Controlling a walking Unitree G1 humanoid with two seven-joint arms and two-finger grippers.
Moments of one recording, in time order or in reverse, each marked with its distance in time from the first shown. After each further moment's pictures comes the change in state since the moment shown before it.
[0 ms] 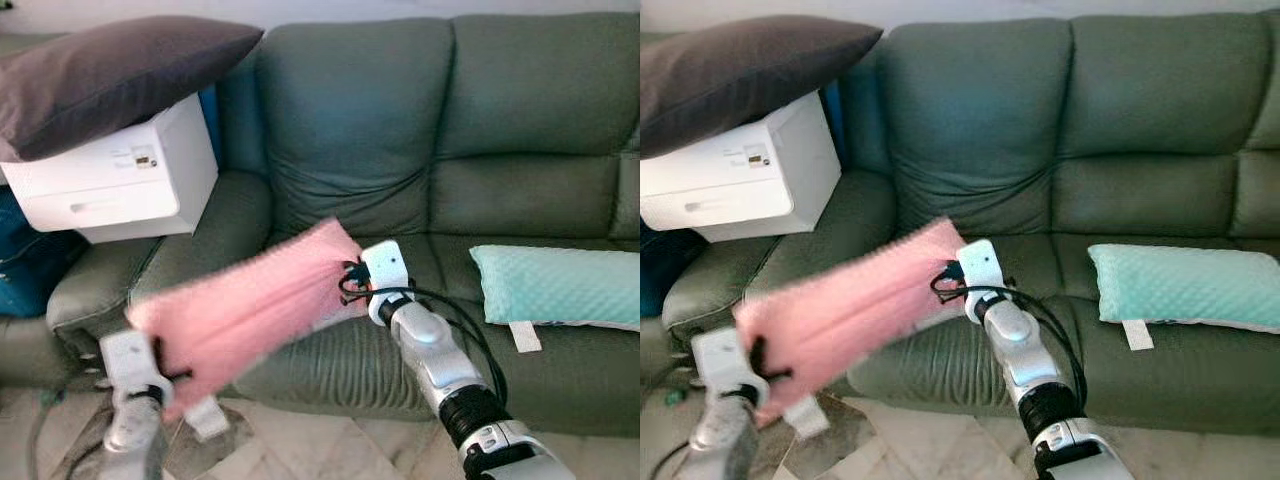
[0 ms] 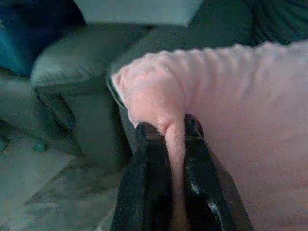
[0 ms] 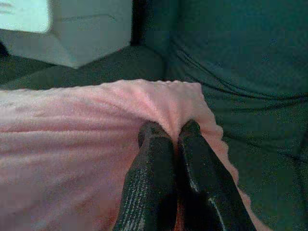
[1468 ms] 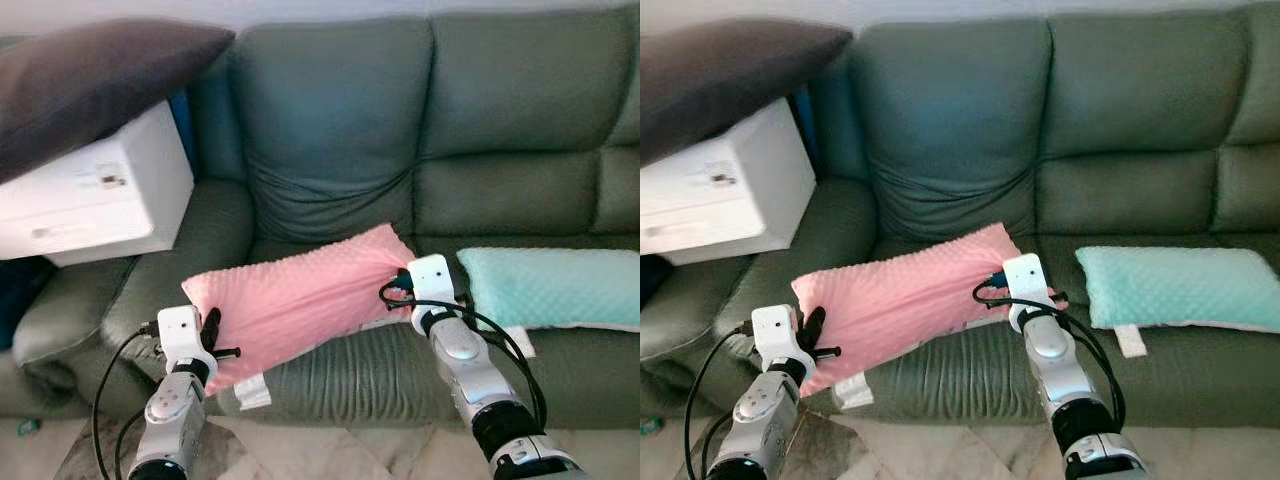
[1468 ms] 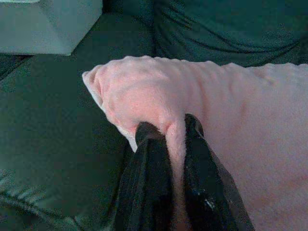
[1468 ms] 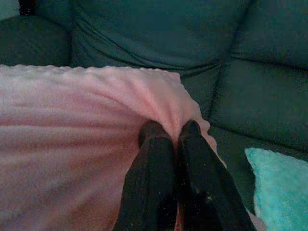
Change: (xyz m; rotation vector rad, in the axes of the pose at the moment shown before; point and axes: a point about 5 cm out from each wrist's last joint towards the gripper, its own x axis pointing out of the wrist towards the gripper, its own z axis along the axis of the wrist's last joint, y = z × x) left arm 0.014 -0.047 0.015 -0.051 -0.079 -0.258; right arm -0.020 -0.040 -0.019 -0.054 0.028 -0.228
